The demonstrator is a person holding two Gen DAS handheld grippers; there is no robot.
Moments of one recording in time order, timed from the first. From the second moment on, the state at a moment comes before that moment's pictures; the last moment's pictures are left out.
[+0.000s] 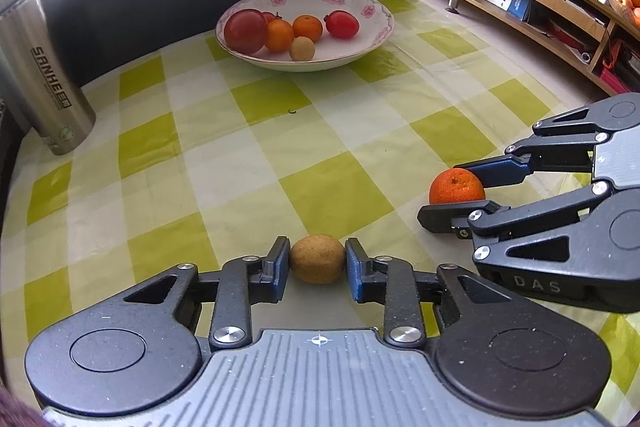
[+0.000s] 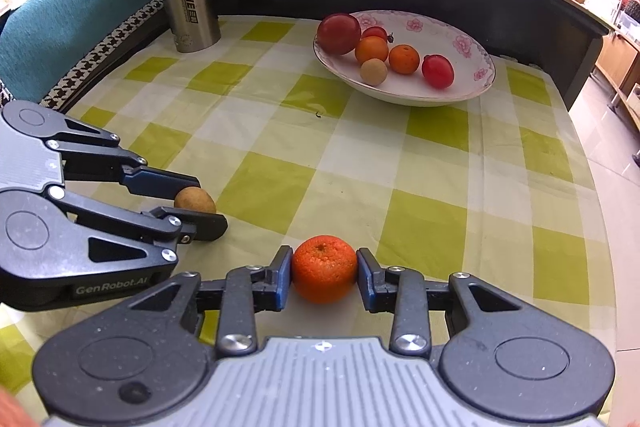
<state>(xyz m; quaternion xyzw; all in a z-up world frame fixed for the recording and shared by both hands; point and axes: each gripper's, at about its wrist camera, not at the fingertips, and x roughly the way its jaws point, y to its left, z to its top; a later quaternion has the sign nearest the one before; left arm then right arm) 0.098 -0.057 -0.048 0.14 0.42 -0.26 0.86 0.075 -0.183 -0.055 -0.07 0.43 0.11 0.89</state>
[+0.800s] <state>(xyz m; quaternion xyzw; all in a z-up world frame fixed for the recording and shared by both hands) 0.108 -0.066 -0.020 0.13 0.38 -0.23 0.88 0.077 -0.174 -0.032 -0.06 0.40 0.08 0.91</state>
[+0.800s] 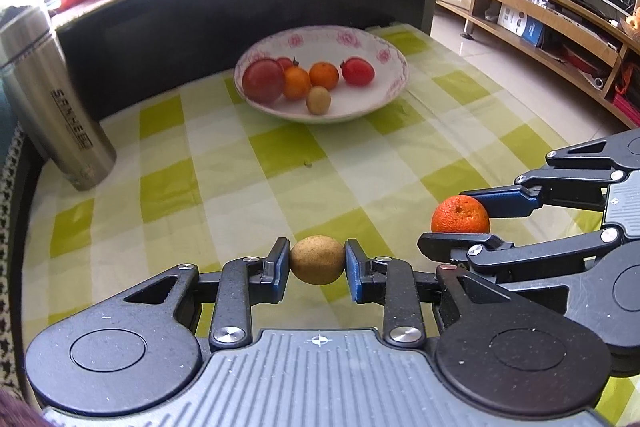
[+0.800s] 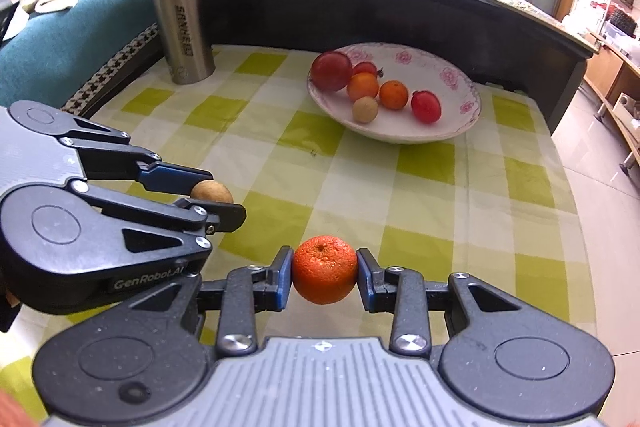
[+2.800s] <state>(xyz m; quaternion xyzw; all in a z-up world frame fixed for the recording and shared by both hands) 0.262 -0.146 -0.003 0.16 0.33 -0.21 0.90 0.241 -0.253 -0.025 0.02 0.35 0.03 0.94</state>
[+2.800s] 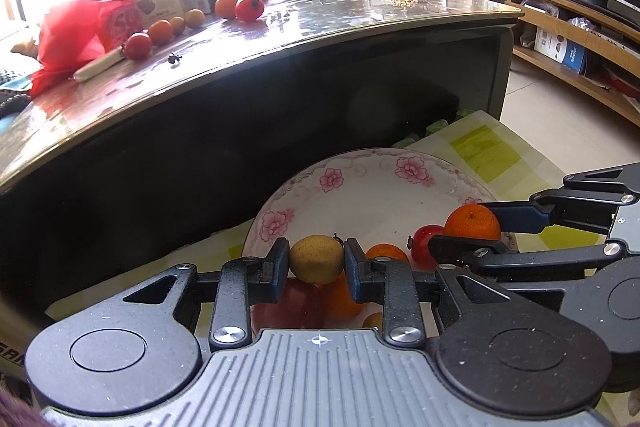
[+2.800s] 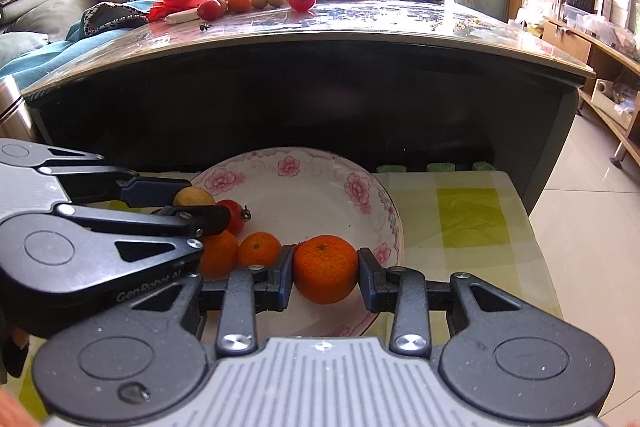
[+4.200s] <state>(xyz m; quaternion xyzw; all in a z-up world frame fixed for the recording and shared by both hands) 0.232 -0.109 0.031 0.14 0.31 -0.16 0.93 0.213 -0.236 0.009 0.04 0.32 0.04 0.95</state>
